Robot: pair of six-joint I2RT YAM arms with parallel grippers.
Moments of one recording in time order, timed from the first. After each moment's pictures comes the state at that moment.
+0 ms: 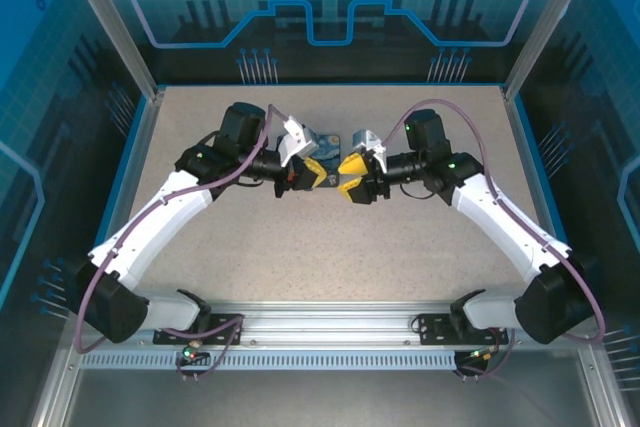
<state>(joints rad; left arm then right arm) -0.47 1.33 1.27 -0.62 0.81 0.31 0.44 1.32 1.14 -0.46 -0.98 -0.40</state>
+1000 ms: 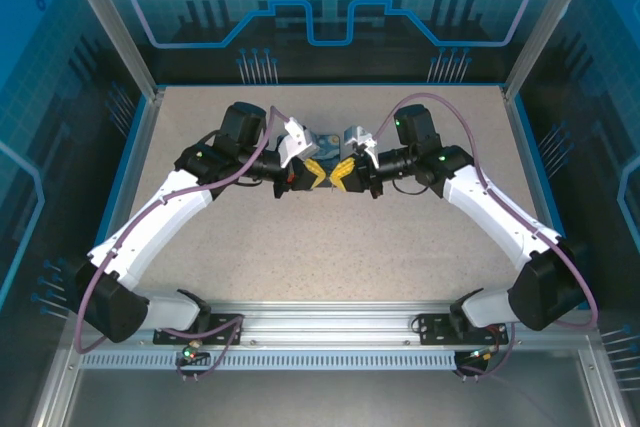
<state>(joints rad) -0.47 1.33 1.29 -0.65 0.79 0.34 0.47 1.39 1.19 -0.48 -1.00 -0.36</state>
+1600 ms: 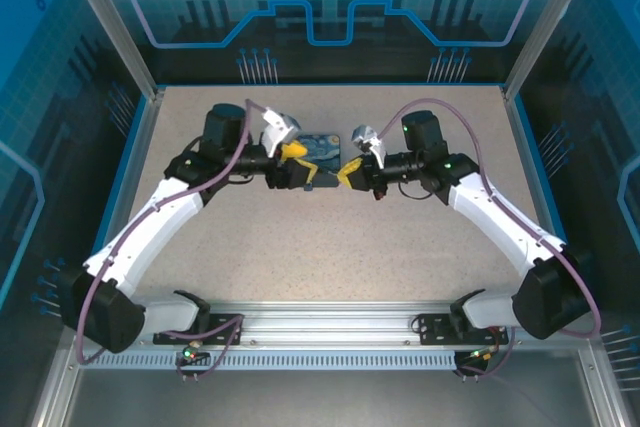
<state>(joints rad) -0.35 1.25 1.13 -0.40 0.72 0.08 0.42 1.34 1.09 -0.38 -0.87 -0.21</state>
